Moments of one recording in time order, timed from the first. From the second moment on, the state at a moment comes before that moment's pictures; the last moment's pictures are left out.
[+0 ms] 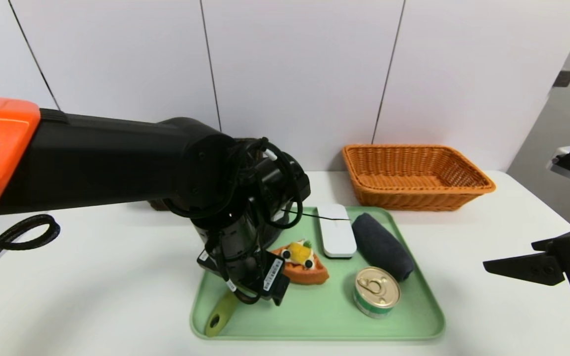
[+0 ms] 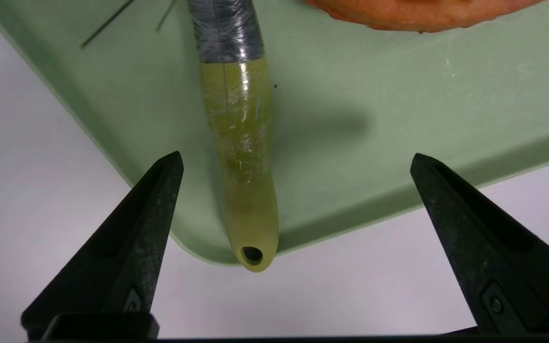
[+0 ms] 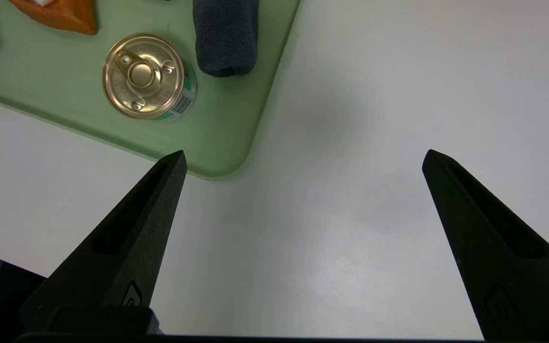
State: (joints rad) left arm -0.80 2.00 -1.66 0.94 0.12 -0.34; right arm 0.20 1.25 -1.02 0.60 0.13 -0.07
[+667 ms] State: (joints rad) left arm -0.75 2.03 -1.65 0.97 0.12 -0.35; right arm 0.20 1.25 -1.00 0.60 0.13 -0.07
